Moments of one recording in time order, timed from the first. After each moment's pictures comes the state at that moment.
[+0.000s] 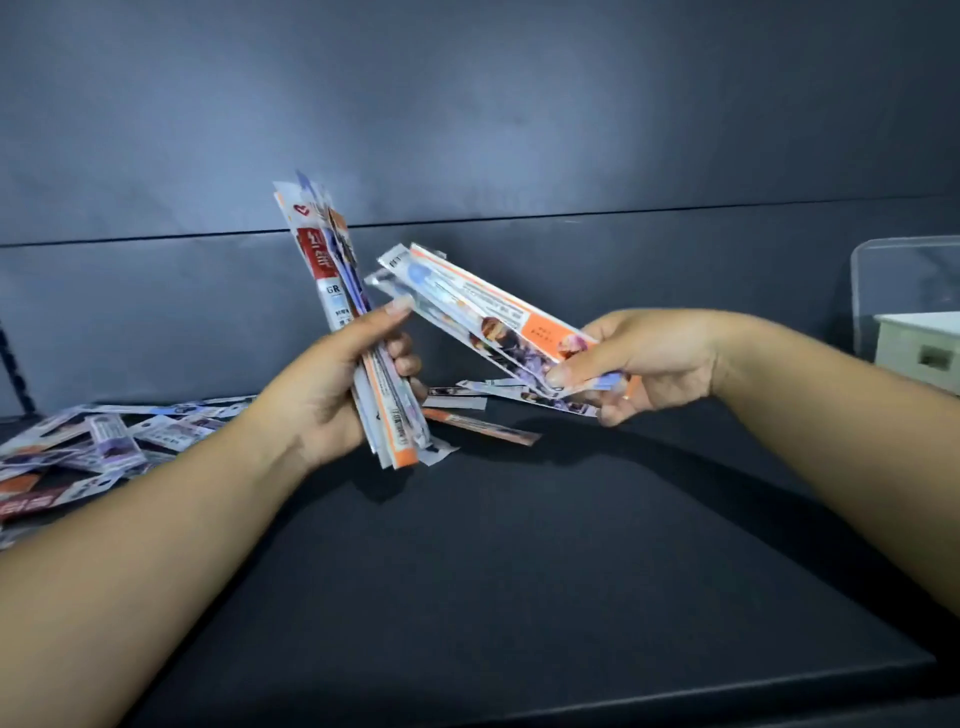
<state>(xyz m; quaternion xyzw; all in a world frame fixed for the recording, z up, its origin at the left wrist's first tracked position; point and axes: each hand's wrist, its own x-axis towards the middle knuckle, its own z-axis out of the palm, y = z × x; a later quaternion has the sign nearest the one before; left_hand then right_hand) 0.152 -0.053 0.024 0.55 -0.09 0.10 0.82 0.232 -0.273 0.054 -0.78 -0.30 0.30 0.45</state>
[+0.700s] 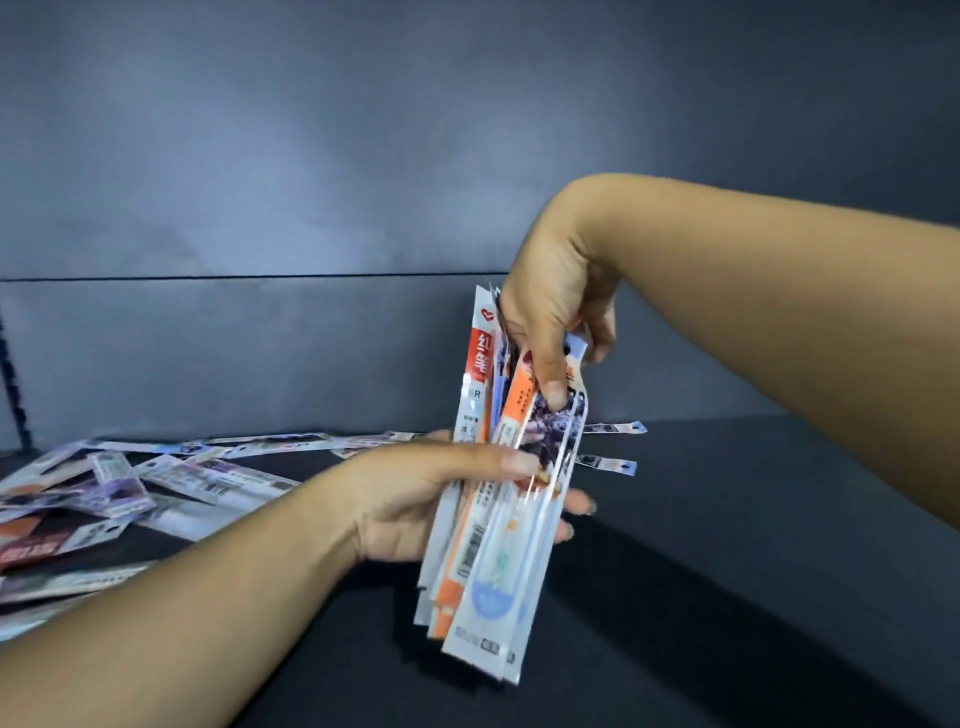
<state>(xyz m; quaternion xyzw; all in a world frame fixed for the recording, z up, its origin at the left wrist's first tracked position) 0.130 -0.080 0.023 0.62 -0.15 -0.21 0.74 0.205 -0.186 0.153 -0.92 -0.29 0.23 -0.09</state>
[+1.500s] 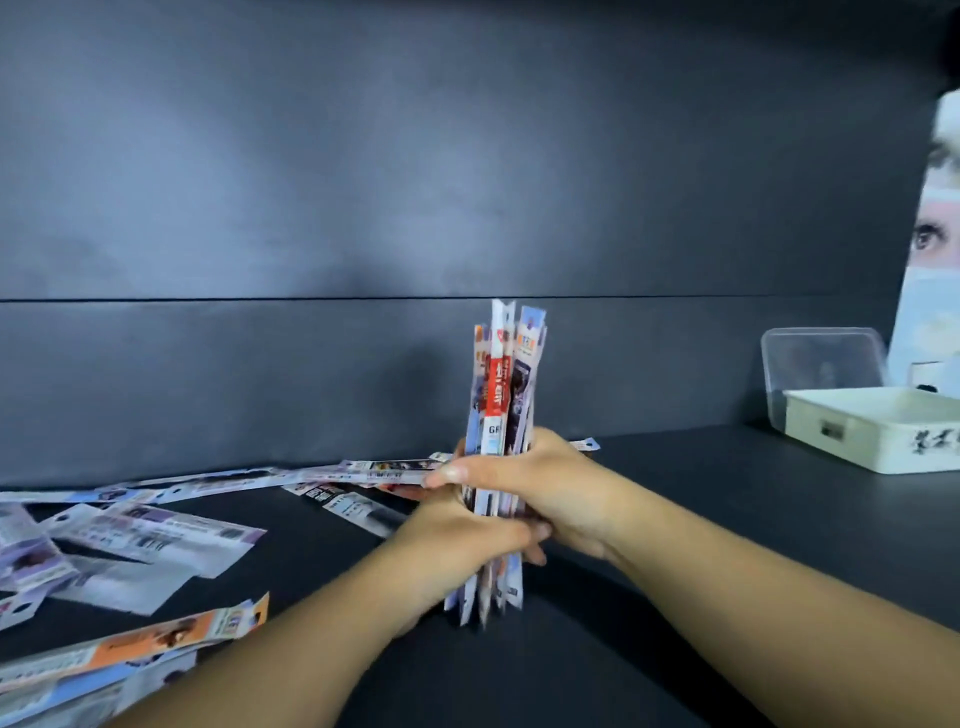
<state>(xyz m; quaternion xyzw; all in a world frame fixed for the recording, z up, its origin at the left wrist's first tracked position) 0.152 -0.106 -0.005 0.79 -0.08 0.08 0.60 0.185 -0.207 0.029 -0.71 -0.34 0.12 0.60</state>
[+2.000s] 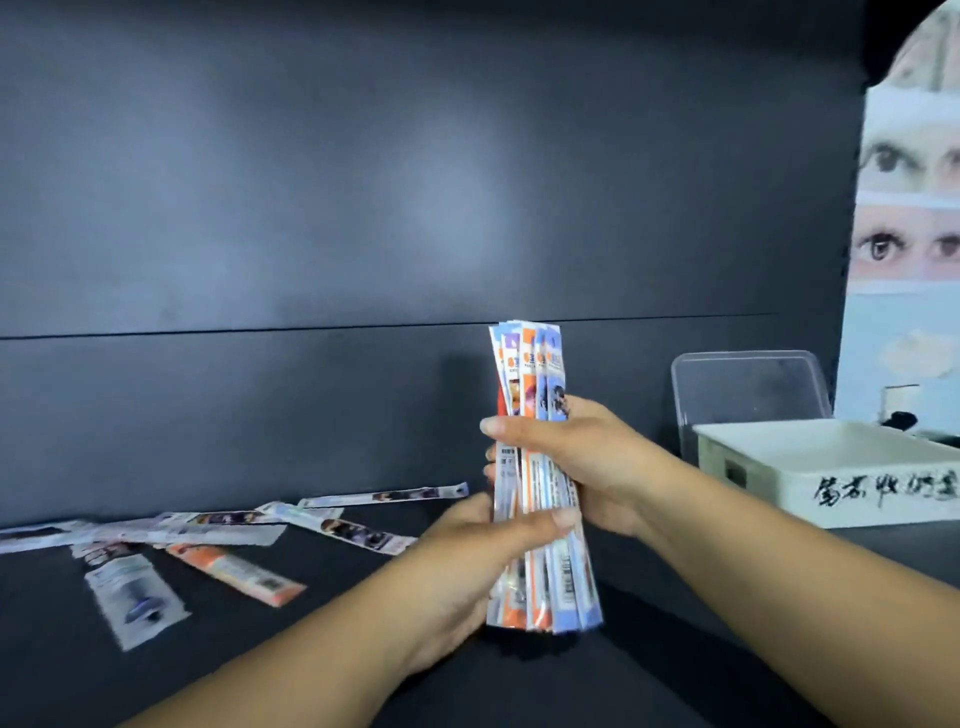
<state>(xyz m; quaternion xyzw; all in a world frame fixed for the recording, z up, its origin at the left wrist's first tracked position) 0.223 -0.273 0.009 0.67 -0.09 -0.04 0.73 0.279 -0.381 0.053 -0.65 -0.27 0.10 0.70</state>
